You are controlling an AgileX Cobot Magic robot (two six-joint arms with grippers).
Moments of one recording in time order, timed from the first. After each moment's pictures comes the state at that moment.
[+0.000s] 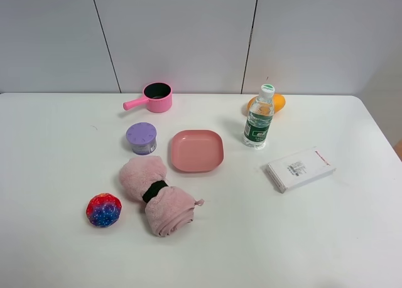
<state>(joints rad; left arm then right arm) 0.02 -0.01 -0.52 0.12 1.07 -0.17 0.61 0.65 -1.57 -0.58 1.22 -0.13</state>
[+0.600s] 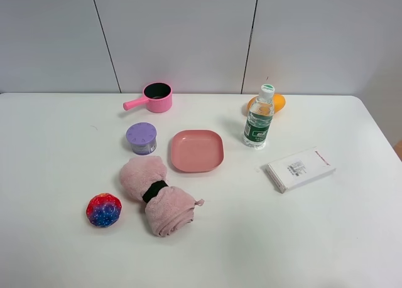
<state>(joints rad) 0.02 -0.01 -0.52 0.12 1.07 -0.17 0.43 0.33 -1.12 -0.02 1.22 -0.17</state>
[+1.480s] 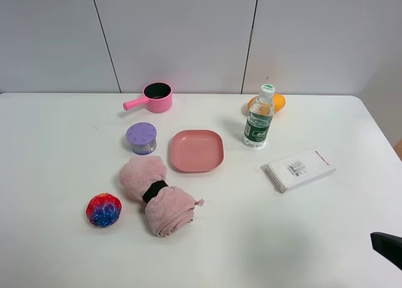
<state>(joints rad) 0.02 -0.01 -0.52 0.12 1.06 -0.17 0.30 0.27 -0.51 0.08 1.09 -0.05</state>
